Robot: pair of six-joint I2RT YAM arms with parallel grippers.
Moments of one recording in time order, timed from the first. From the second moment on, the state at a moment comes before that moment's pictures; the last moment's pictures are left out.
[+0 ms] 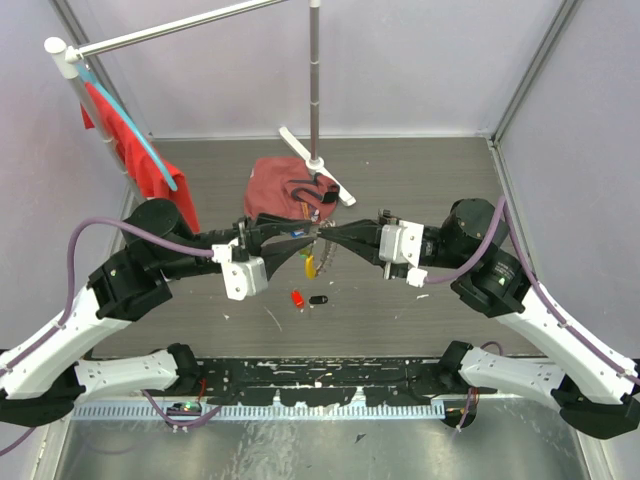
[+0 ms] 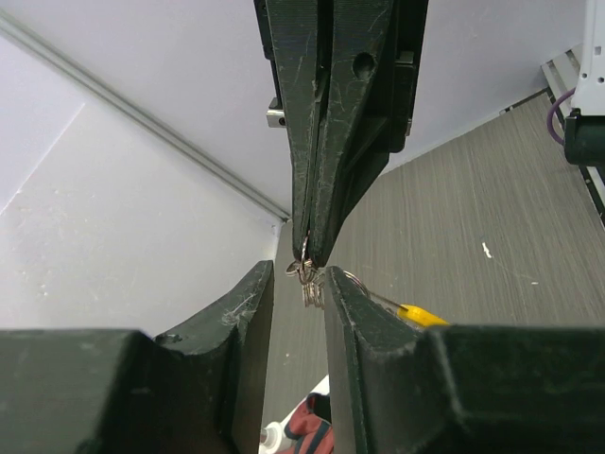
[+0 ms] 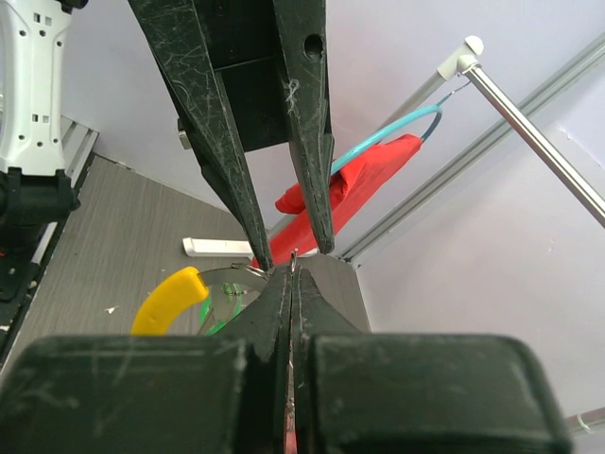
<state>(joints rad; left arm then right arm) -1.04 0.95 1.34 -0.34 0.40 0.76 0.88 0.92 1.22 -0.12 -0.61 -0.58</state>
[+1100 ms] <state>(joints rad) -1.04 0.98 1.34 -0.33 0.44 0.73 0.88 0.89 1.22 -0.13 -0.66 -0.59</state>
